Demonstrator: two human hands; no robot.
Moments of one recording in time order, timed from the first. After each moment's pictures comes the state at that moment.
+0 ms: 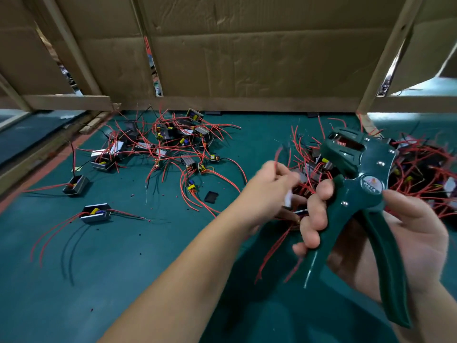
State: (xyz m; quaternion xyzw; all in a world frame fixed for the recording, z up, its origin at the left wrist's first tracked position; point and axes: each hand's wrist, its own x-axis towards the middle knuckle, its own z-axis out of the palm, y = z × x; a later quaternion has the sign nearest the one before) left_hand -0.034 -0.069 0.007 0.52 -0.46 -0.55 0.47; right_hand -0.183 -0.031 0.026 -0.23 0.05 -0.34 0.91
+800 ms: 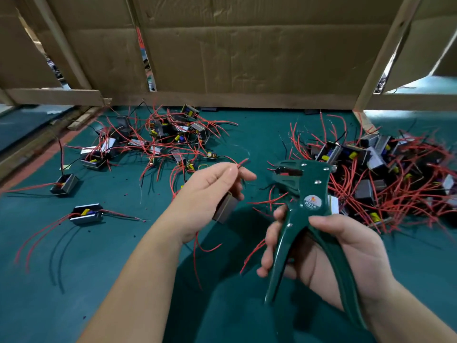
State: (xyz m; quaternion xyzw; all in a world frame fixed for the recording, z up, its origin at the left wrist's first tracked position) left_hand 0.046 -0.037 -0.001 0.50 -0.57 -0.42 0.50; right_hand -0.154 -0.021 -0.002 -0.30 0.14 -0.33 0.88
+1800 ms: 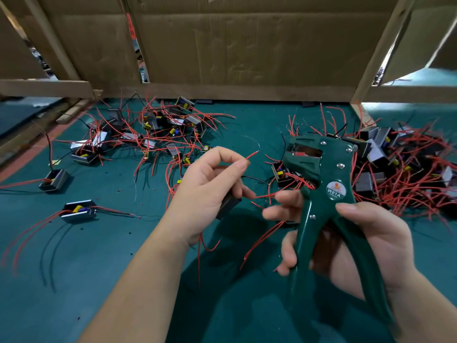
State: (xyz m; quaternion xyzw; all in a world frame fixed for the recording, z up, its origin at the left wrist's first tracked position) left_hand 0.036 -0.031 0.004 0.43 -0.50 -0.48 0.58; right_hand -0.164 -0.030 0.008 -0.31 0.05 -0.29 0.90
